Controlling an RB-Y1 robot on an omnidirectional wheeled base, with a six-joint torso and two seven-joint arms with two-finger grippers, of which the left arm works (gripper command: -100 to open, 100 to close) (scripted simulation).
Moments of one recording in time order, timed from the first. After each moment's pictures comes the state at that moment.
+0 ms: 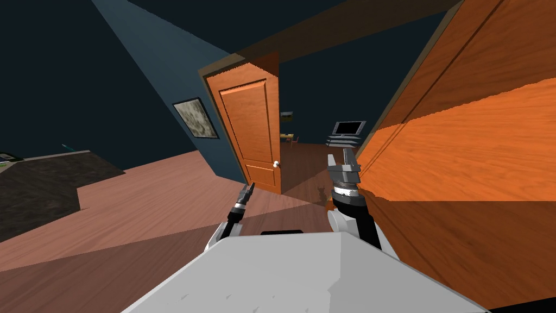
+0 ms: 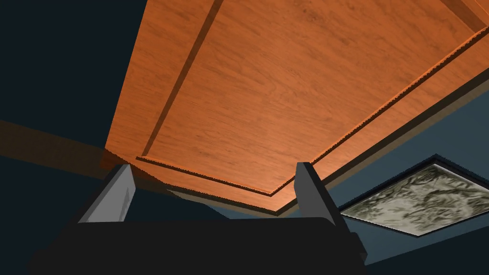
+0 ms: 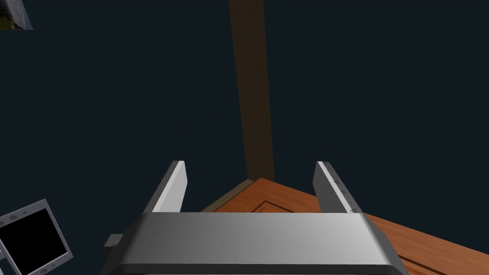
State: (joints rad) arm 0.20 0.20 -0.01 -1.34 -0.19 -0.76 -0.66
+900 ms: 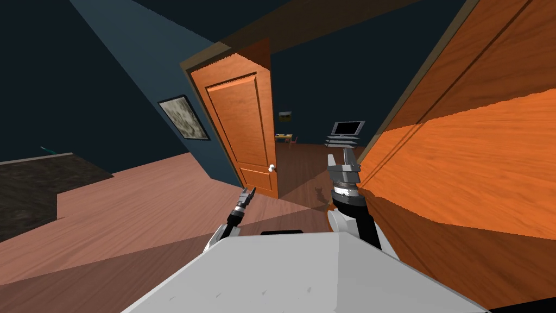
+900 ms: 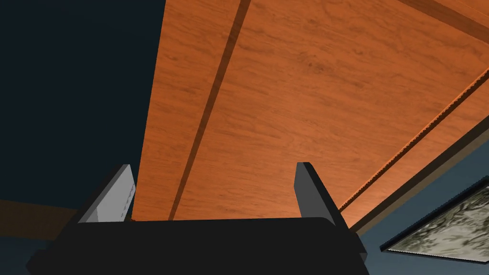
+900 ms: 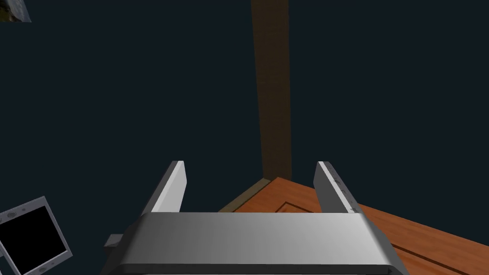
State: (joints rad) arm 0.14 0.23 -0.01 -1.14 -0.24 -0.83 -0.80
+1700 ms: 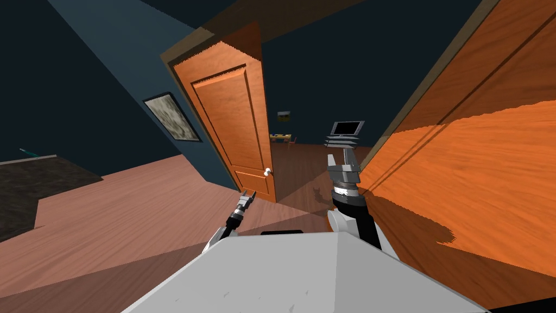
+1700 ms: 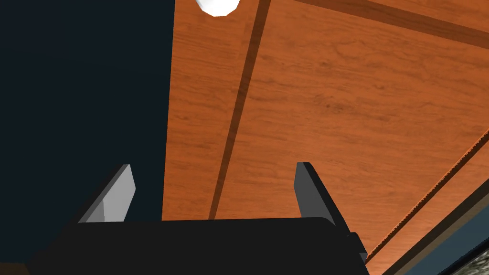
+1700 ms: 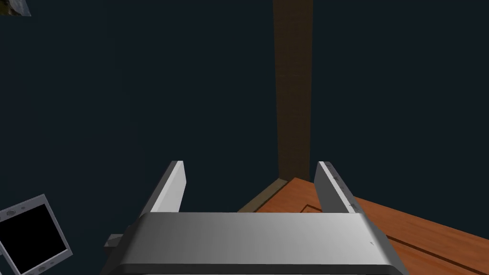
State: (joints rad) arm 0.10 0.25 -0.01 -0.98 -0.27 -0.89 -0.91
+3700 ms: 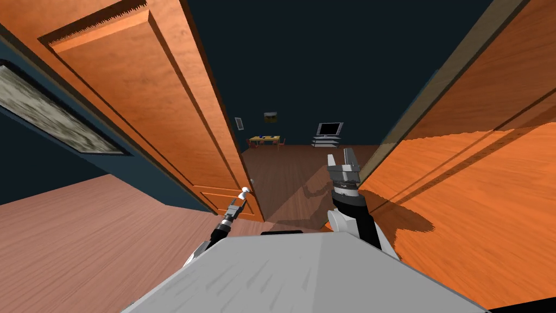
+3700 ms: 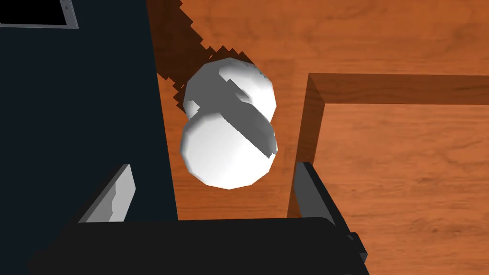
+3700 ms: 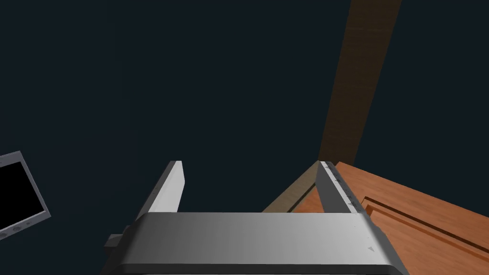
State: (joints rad) arm 0.03 0.35 0.09 -0.61 -0.27 -1.06 -1.07
